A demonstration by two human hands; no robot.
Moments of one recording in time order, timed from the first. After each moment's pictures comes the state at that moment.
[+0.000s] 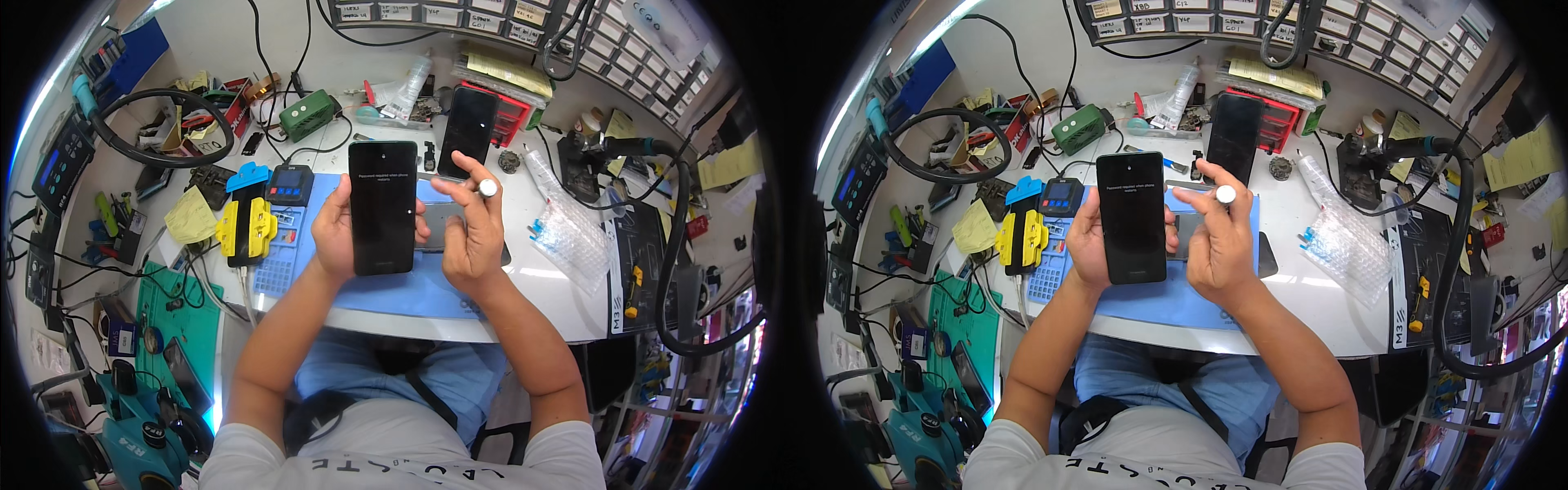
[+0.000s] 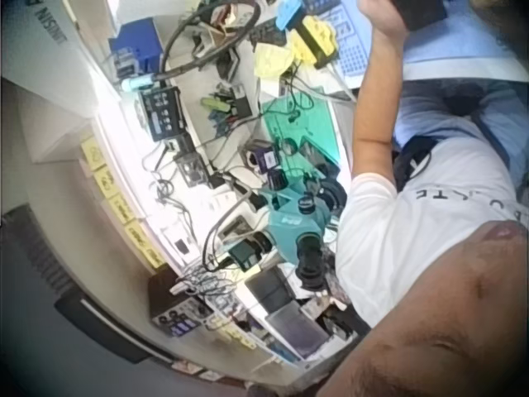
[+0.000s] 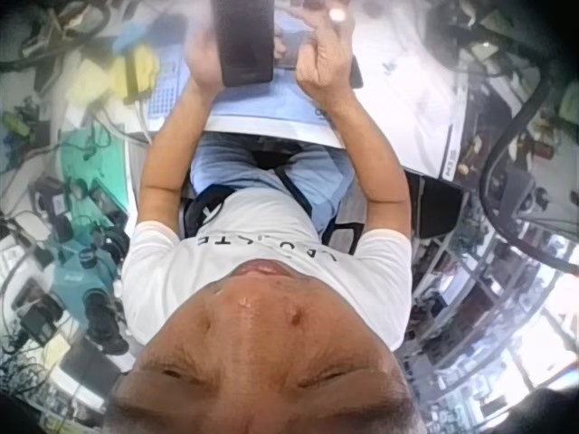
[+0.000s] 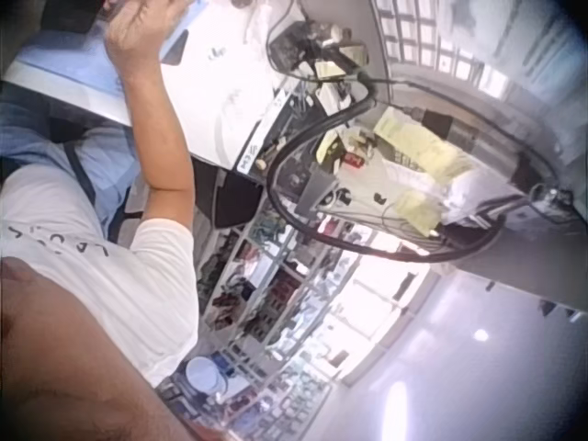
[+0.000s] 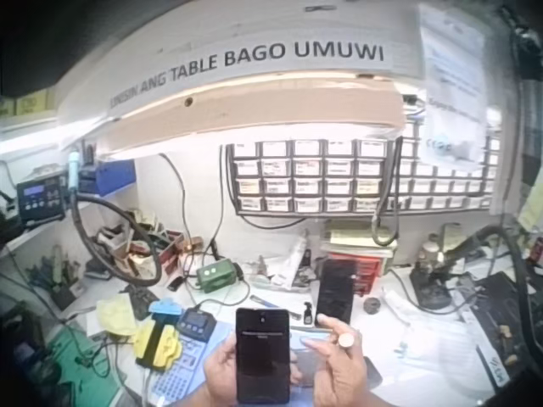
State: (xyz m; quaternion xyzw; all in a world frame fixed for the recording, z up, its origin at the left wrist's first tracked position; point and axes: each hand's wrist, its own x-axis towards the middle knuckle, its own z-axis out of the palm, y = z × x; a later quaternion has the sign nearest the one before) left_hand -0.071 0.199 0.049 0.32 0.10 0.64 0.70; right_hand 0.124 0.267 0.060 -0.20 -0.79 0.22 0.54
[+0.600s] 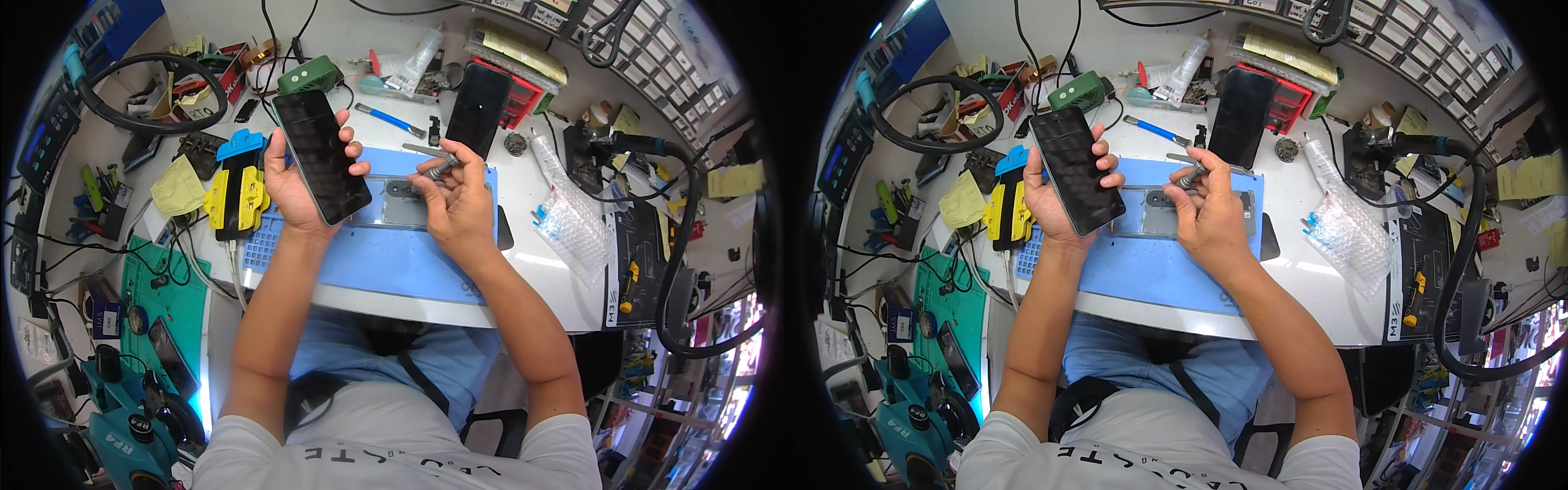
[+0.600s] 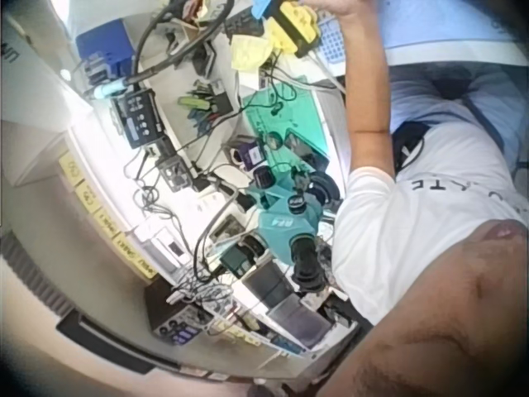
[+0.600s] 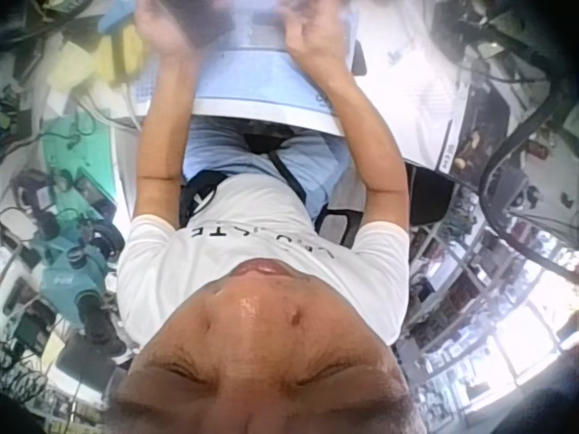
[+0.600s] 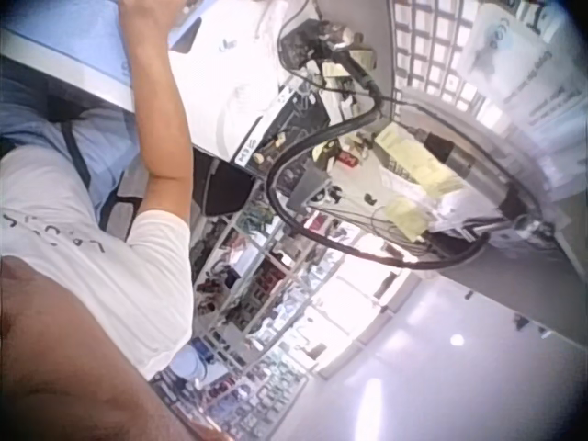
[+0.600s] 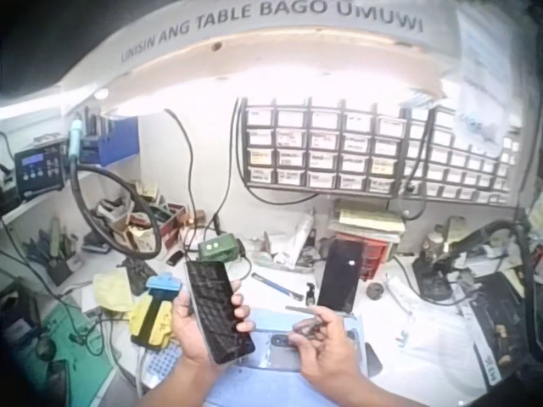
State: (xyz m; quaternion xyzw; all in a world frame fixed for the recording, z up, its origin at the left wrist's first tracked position) left_hand -0.114 0.205 0.049 0.19 0.04 0.77 0.61; right_hand 0.093 0.271 0.030 -0.22 -0.71 0.46 0.48
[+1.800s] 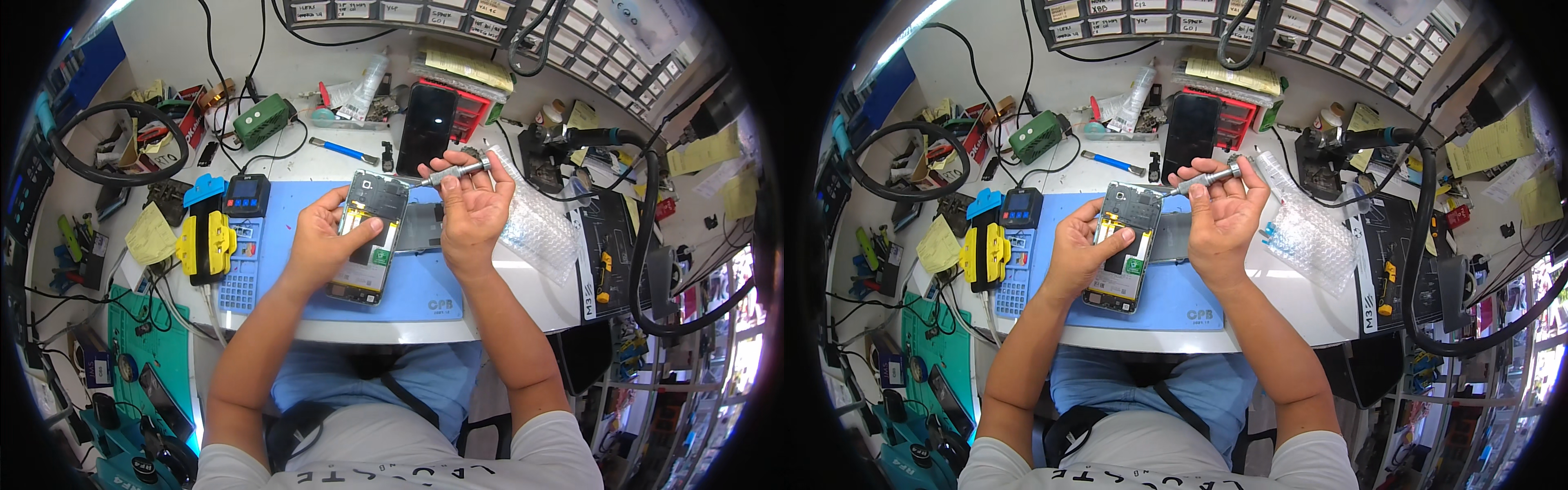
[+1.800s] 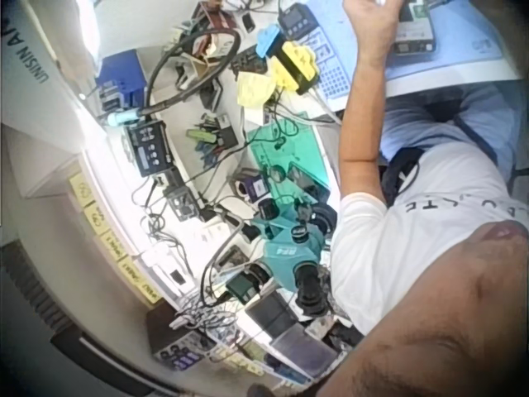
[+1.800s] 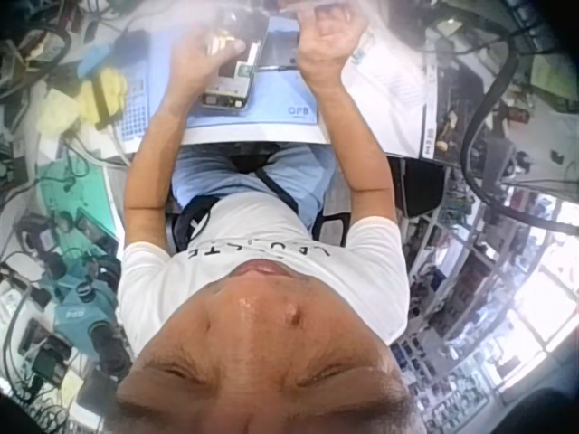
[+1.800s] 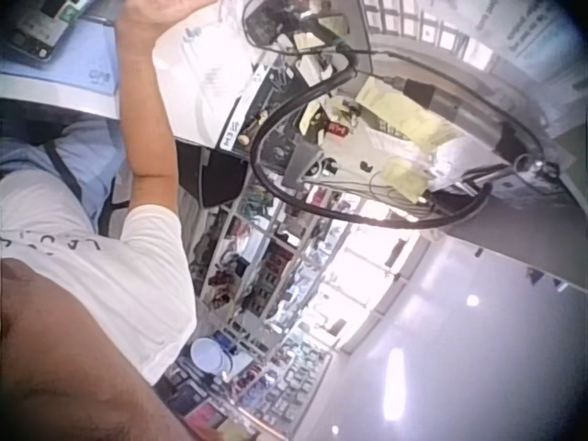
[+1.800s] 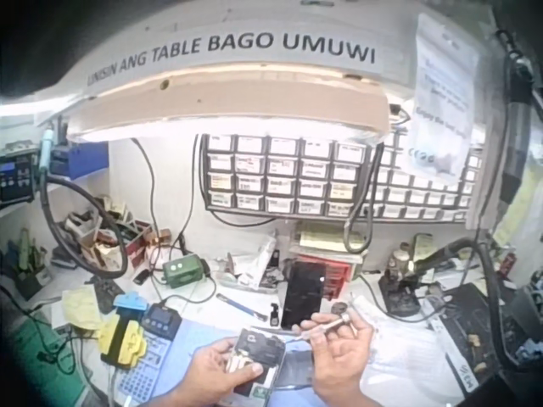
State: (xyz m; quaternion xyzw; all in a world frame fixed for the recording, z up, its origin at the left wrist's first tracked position) left_hand -0.054 0.202 0.054 0.41 0.43 0.62 0.52; right_hand 0.122 0.292 0.057 -0.16 -0.53 0.51 0.66
